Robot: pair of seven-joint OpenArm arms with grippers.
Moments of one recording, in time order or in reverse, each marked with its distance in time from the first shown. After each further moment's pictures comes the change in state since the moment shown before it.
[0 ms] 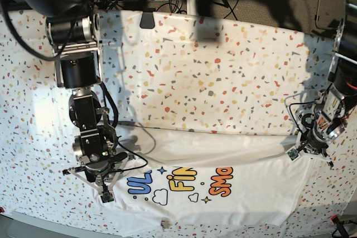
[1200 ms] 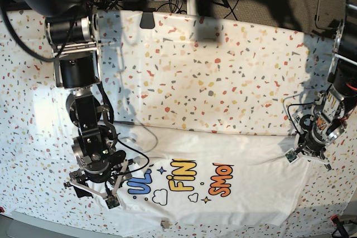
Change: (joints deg) left arm -0.4 0.2 0.0 0.0 0.0 0.0 -3.0; right arm 0.0 0.3 0.0 0.0 -7.0 3.5 11.0
